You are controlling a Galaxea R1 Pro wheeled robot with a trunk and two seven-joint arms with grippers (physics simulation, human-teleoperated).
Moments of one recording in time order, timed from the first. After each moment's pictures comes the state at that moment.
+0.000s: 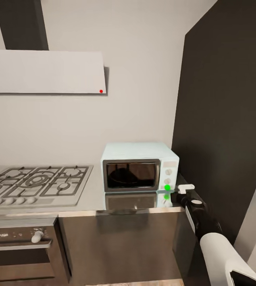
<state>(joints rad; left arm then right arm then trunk) -0.20 -0.08 -0.16 0.00 0.49 -0.01 0.09 -0.74 0.03 -0.35 -0.67 0.39 0.20 0.22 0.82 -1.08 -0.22</state>
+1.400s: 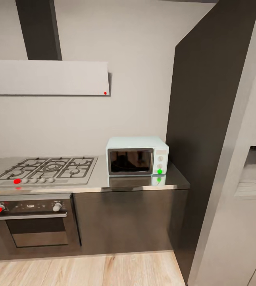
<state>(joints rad) -0.20 -0.07 -0.16 0.00 0.49 -0.01 0.09 -0.39 -0.03 -0.34 0.03 0.51 -0.05 0.07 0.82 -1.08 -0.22</state>
